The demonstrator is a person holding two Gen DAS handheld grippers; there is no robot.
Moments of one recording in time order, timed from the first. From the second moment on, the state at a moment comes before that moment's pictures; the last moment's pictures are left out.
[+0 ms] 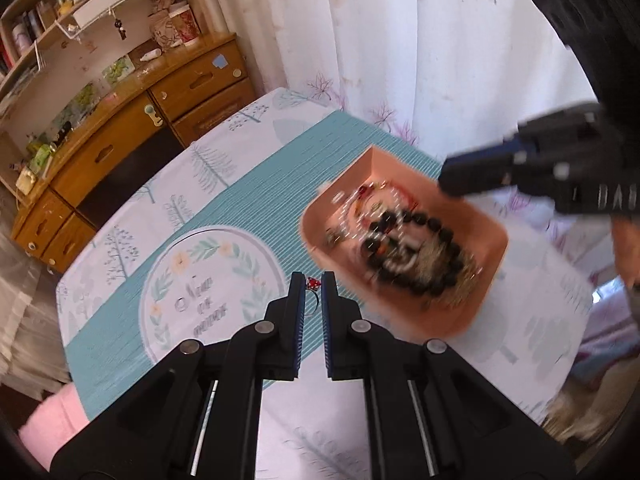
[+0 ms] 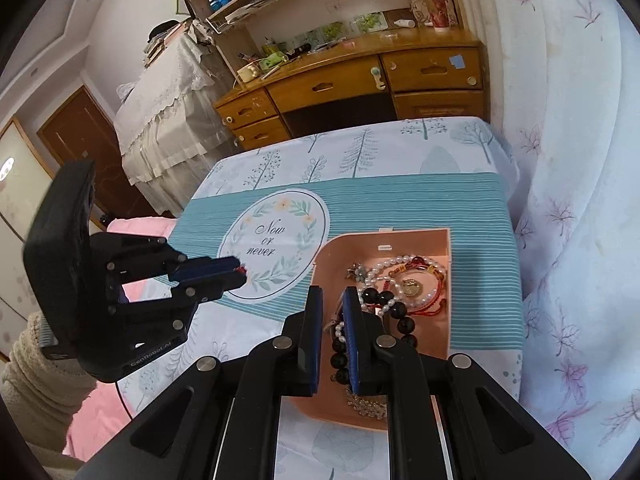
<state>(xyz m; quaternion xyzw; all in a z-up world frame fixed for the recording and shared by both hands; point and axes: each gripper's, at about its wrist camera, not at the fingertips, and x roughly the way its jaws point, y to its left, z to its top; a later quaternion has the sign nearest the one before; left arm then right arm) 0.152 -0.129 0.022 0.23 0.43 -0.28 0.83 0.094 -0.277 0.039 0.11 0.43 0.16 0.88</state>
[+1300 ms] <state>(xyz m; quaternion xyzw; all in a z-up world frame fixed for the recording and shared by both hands) 0.198 -0.133 -0.024 0.12 0.52 -0.21 0.82 0.092 -0.281 -0.014 0.15 0.48 0.15 0.85</state>
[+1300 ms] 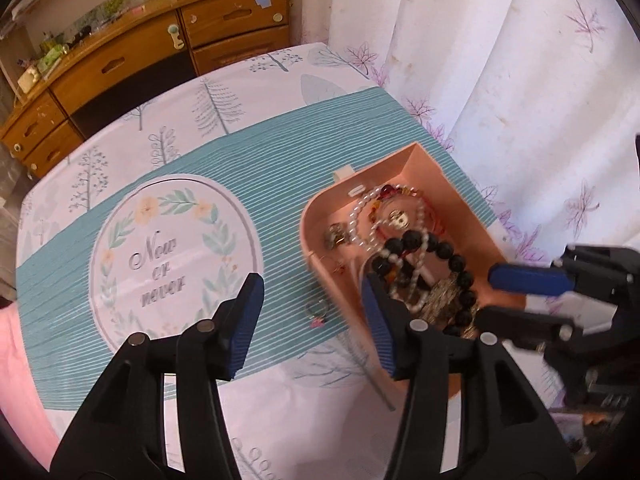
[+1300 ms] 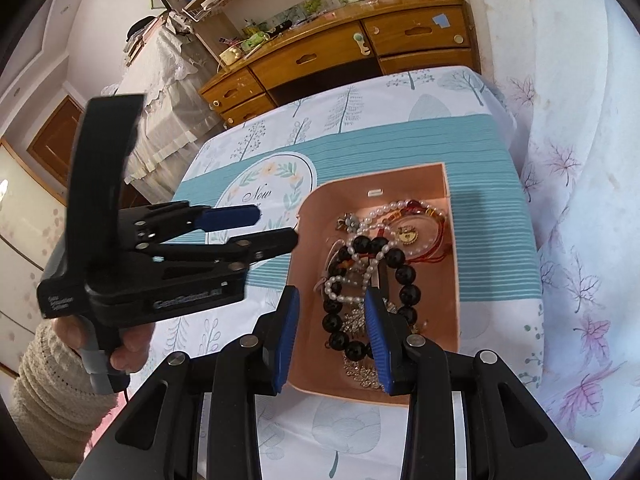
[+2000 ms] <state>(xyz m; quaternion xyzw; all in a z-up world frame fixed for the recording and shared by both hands) 0.153 -0.116 -0.079 0.18 0.47 -0.23 0.84 0.074 -0.256 -0.047 0.13 0.41 0.13 0.89</state>
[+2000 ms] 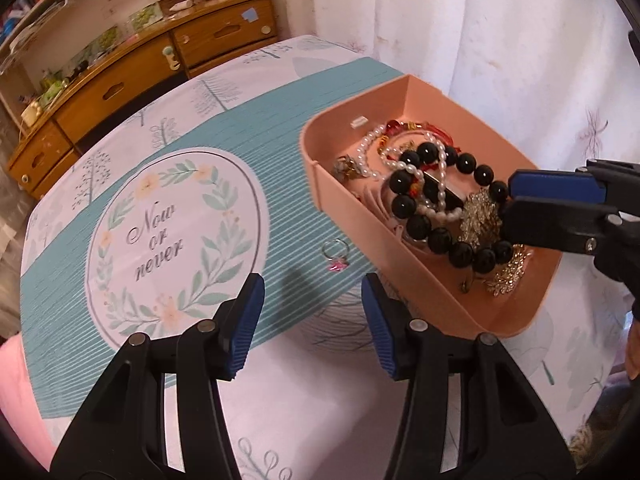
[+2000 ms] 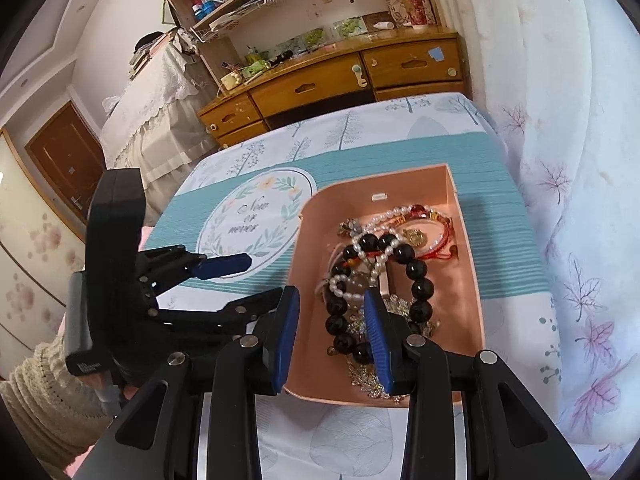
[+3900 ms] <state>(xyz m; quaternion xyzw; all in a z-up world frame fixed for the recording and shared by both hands) 0.107 -0.147 -0.010 0.04 0.42 -0.21 0.88 0.006 -0.311 -0.019 0.15 0.33 0.06 0.93</state>
